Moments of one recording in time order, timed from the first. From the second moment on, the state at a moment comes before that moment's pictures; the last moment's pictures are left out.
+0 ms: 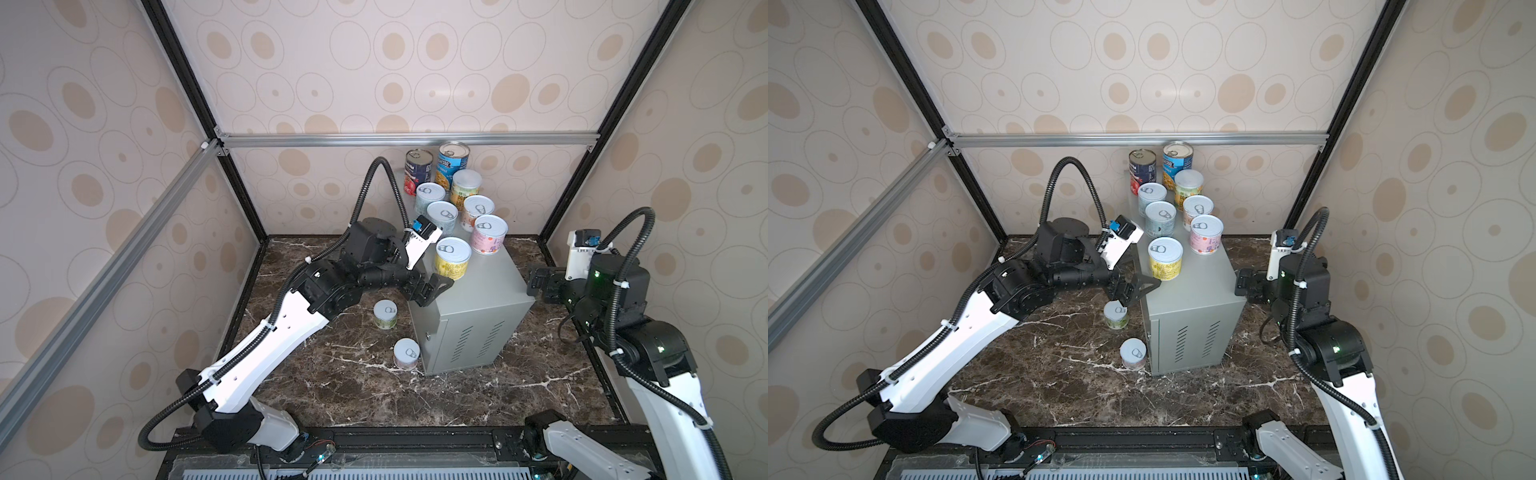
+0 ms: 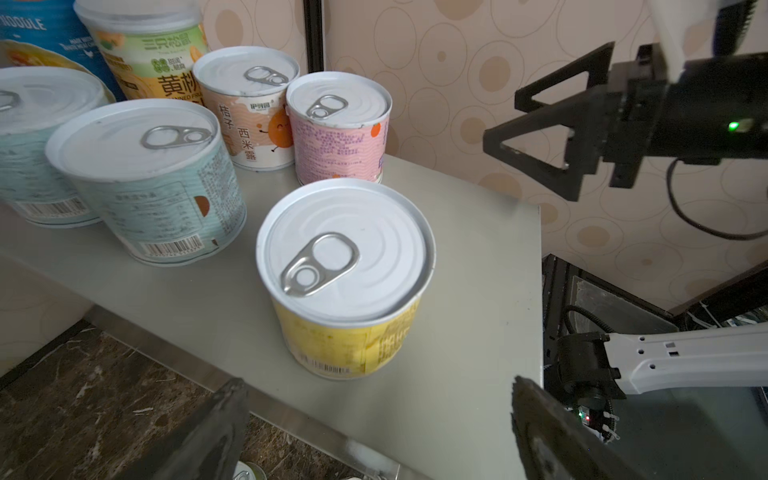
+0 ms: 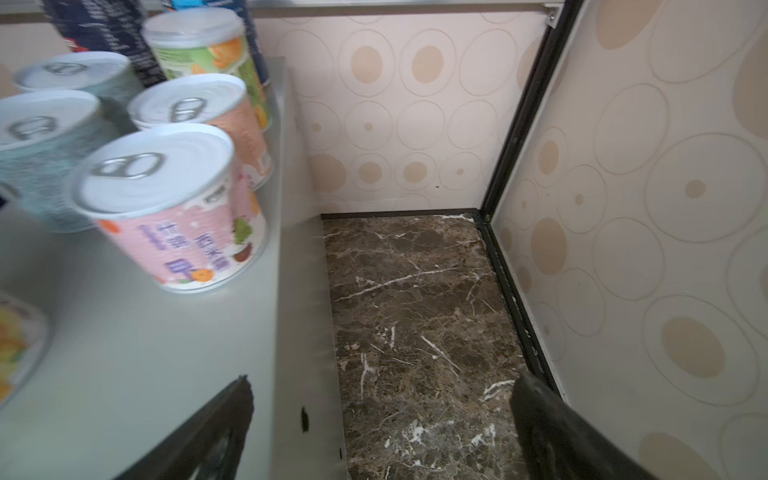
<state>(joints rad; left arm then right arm) -0.82 1.41 1.72 -0.71 0.24 -0.01 0.22 0.93 1.41 -0.91 0.30 0.14</state>
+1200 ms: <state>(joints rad) -0.69 1.26 1.42 -0.62 0.16 -0.06 0.03 0.89 1.23 -0.77 -0.09 0.21</state>
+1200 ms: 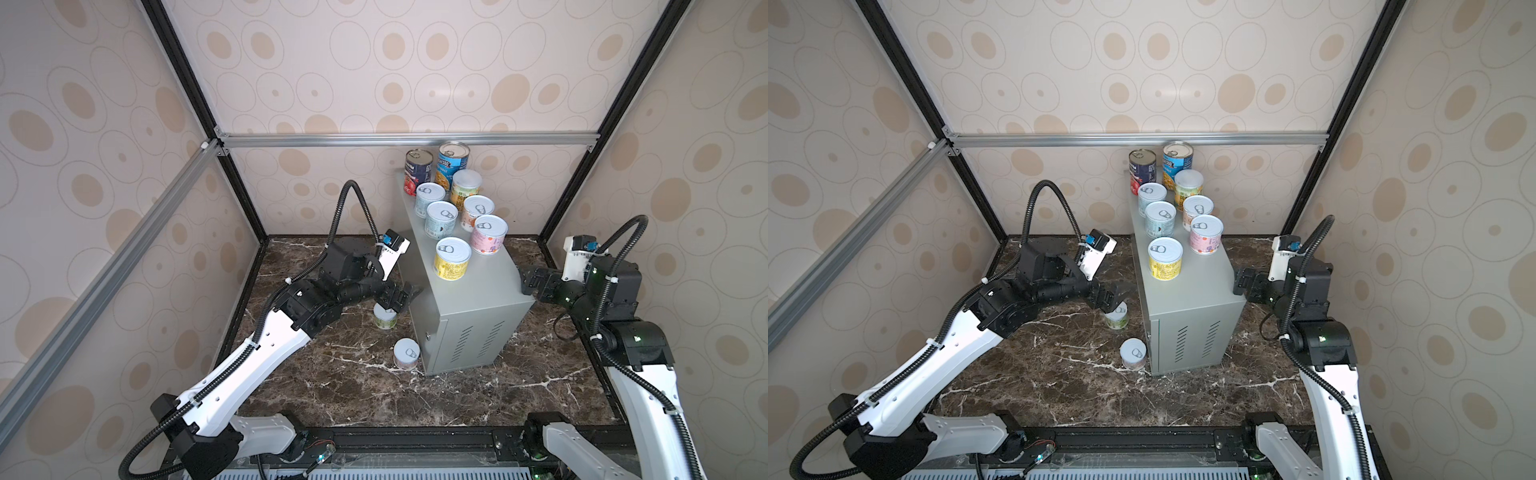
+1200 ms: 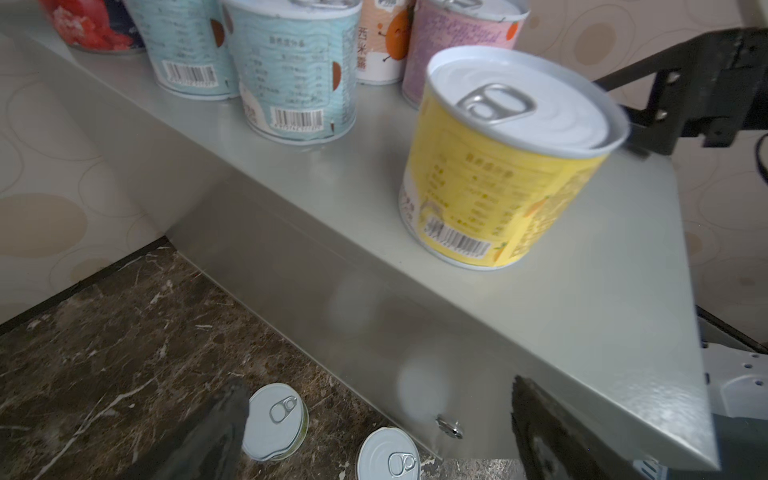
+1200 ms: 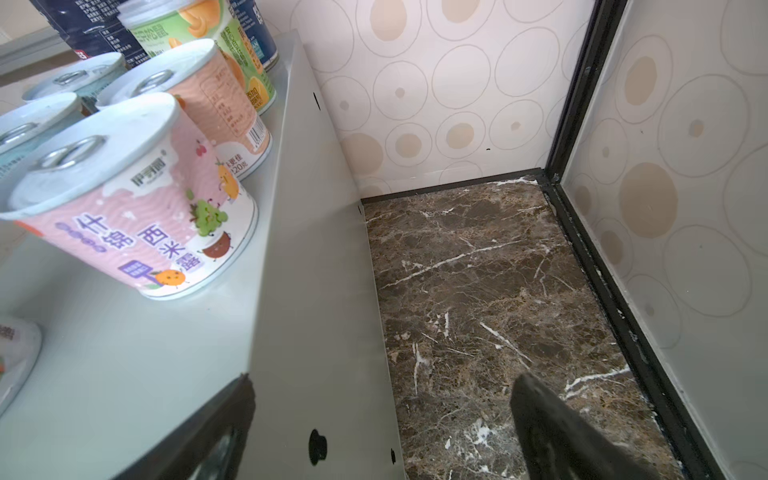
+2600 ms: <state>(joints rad) -0.57 1.30 1.46 -0.58 0.19 -0.13 0.49 0.81 1.16 -0.76 0.00 0.38</state>
